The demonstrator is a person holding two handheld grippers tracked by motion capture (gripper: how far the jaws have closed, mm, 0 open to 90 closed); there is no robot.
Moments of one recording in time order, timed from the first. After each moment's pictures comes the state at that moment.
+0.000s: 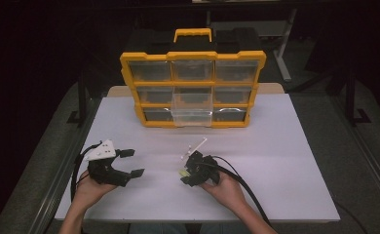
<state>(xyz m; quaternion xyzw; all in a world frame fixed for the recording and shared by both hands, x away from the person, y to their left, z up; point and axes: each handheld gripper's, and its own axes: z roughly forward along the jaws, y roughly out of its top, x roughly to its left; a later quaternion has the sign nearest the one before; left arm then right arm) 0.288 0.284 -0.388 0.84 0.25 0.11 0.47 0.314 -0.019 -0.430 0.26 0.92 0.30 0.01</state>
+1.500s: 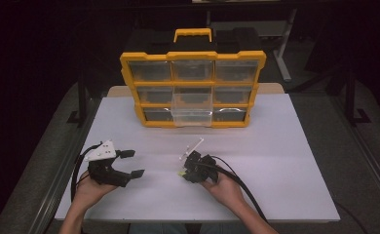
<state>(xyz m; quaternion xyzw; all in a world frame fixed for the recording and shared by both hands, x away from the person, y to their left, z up) 0.288 0.283 -0.389 0.84 0.25 0.11 0.47 0.318 -0.015 -0.432 0.25 0.93 0.28 0.03</state>
